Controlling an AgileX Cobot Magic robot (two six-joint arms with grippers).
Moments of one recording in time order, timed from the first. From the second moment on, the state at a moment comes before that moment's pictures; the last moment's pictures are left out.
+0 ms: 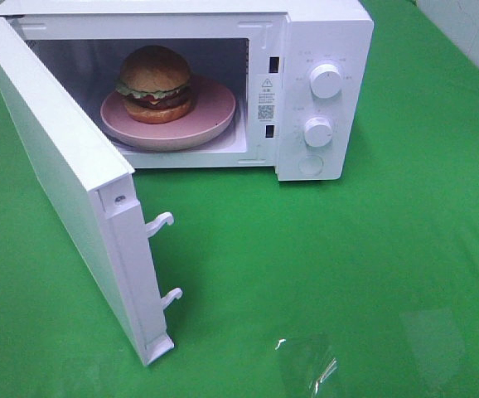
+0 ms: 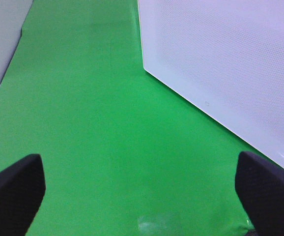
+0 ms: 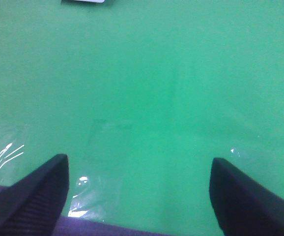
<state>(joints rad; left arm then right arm) 0.09 -0.01 -0.52 -0.16 1.09 0.22 0.20 0.31 -0.50 -0.11 0.97 0.13</state>
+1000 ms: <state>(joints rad) 0.09 -0.01 -0.52 -0.16 1.09 0.22 0.09 0.00 -0.50 -0.10 0.97 0.13</state>
